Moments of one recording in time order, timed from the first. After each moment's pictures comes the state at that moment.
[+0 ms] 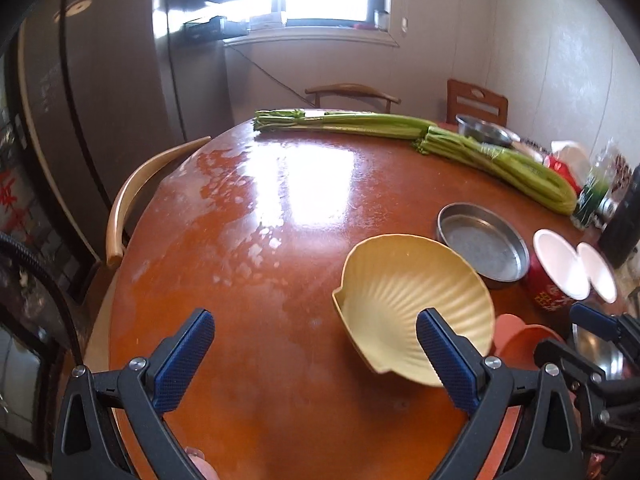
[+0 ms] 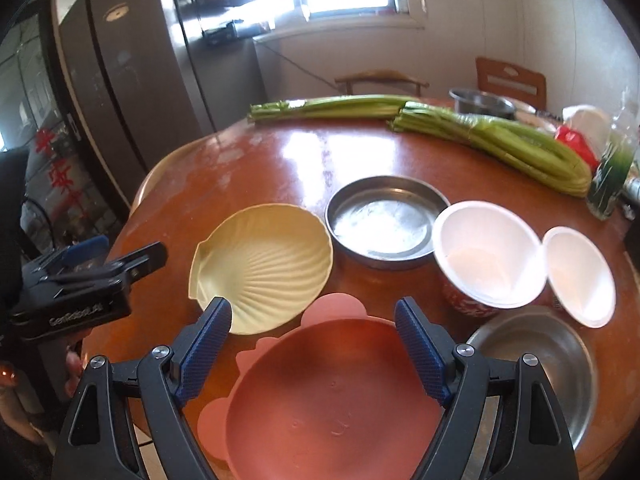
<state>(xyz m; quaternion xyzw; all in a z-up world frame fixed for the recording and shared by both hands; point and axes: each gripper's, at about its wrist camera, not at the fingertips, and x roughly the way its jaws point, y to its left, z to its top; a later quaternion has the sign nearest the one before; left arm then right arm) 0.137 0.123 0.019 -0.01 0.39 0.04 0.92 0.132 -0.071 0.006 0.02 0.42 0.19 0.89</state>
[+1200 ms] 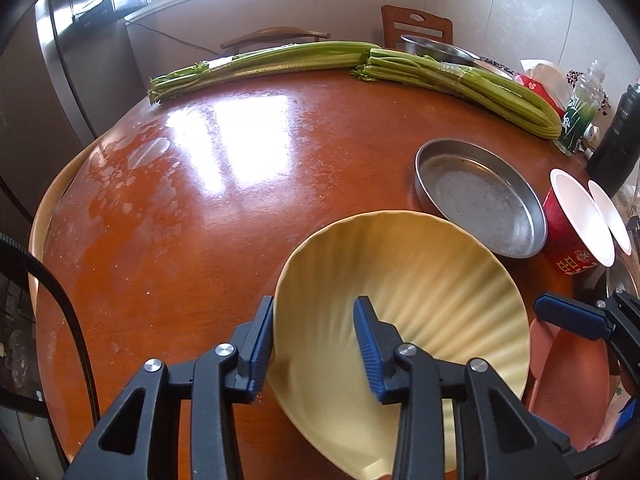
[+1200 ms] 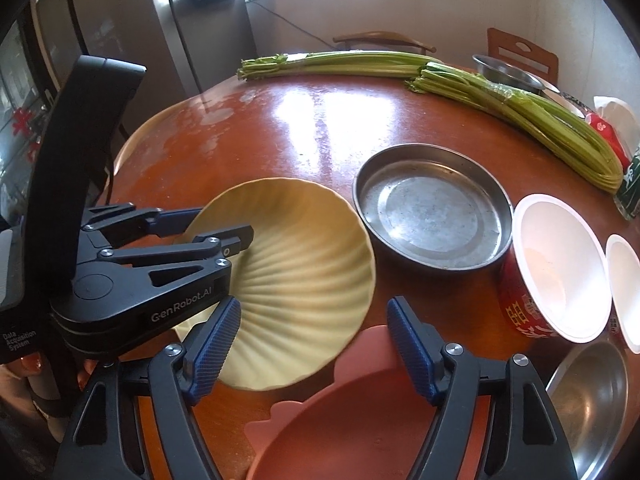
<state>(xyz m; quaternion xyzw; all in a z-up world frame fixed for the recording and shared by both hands) 0.225 0.101 -0.035 0.04 0.49 -0.08 0.87 0.178 -0.021 -0.028 0.00 0.47 0.18 0.86</state>
